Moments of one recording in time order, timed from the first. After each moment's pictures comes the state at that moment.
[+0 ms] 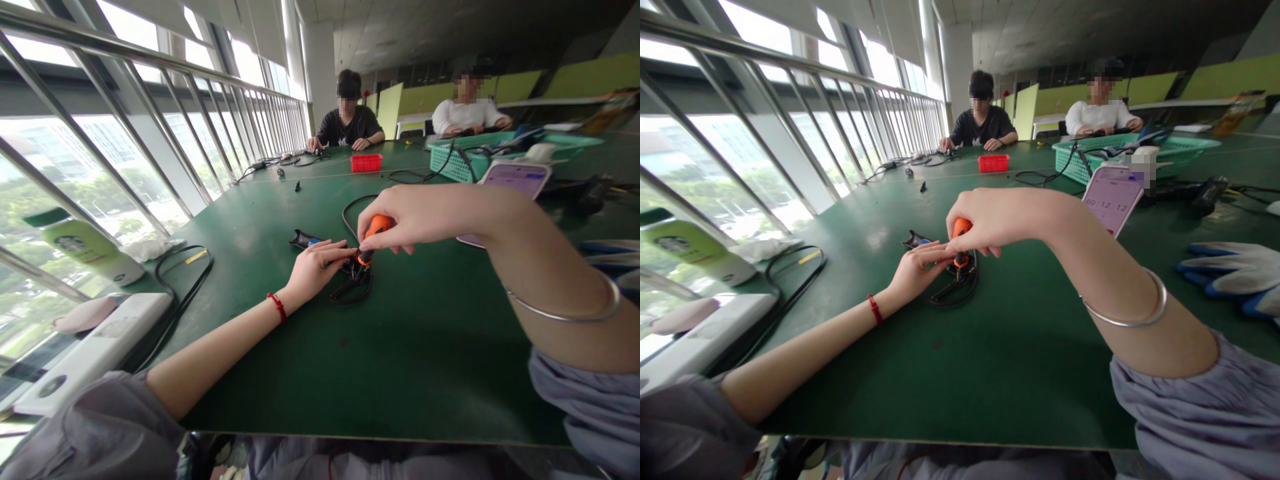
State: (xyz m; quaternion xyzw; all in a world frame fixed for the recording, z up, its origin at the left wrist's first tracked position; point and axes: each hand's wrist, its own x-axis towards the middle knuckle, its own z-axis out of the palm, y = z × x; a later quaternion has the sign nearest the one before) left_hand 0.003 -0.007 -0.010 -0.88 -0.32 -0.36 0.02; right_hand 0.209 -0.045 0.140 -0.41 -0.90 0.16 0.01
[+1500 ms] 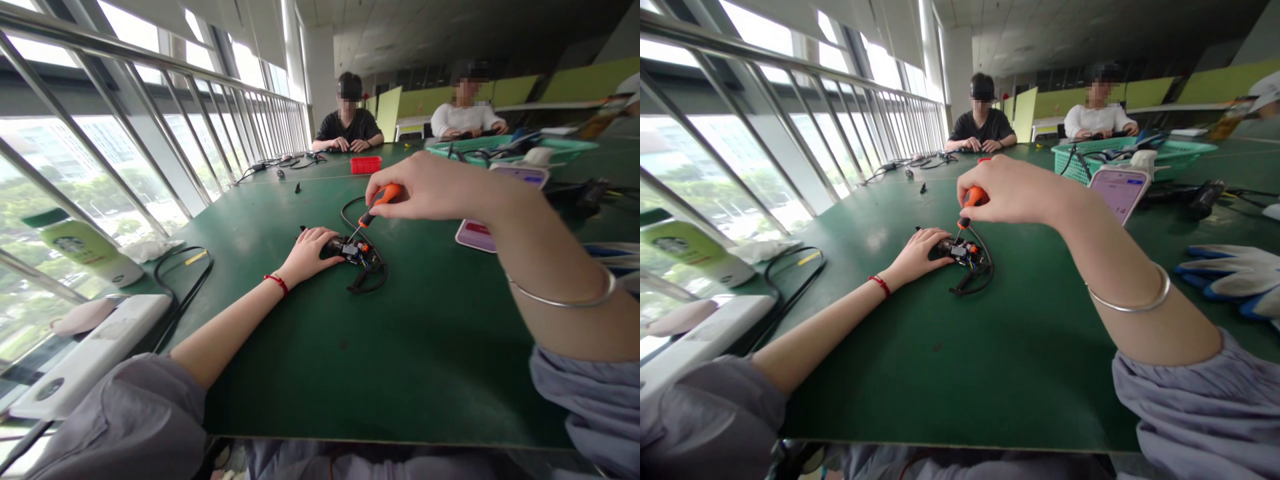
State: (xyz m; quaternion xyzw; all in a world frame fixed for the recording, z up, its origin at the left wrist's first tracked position) left_hand -0.012 0.035 -0.005 -0.88 -0.40 -0.24 0.04; right_hand 0.221 -0.033 0.148 -0.43 -0.89 -0.02 0.13
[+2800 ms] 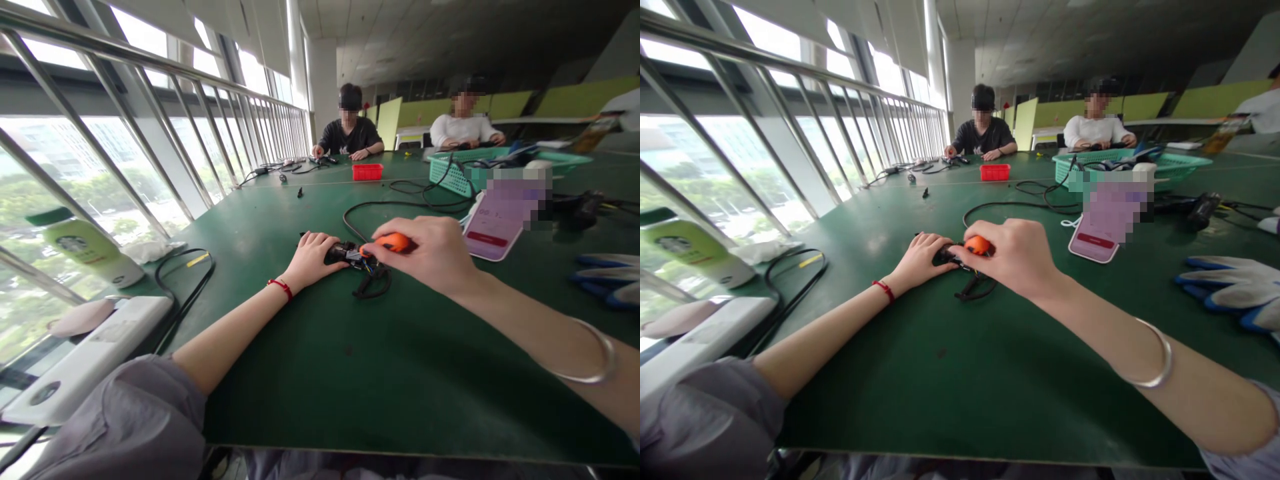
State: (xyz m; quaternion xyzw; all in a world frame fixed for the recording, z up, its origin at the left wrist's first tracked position) left_hand -0.014 0.028 -0.002 -0.88 -0.42 -0.22 0.08; right_hand 0.204 -0.066 0.081 -0.45 -0.82 -0.08 0.34
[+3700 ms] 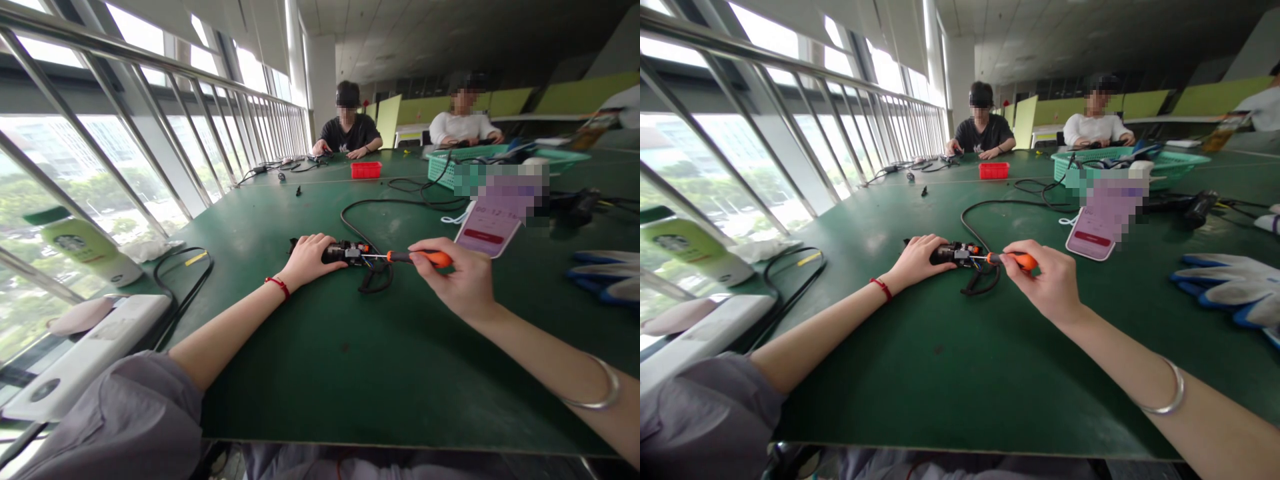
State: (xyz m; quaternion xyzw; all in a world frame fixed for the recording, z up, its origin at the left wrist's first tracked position) left_hand -0.011 0.027 -0.001 -0.88 -0.43 -0.20 0.06; right_hand 0.244 -0.070 0.022 -0.36 -0.75 -0.16 0.52
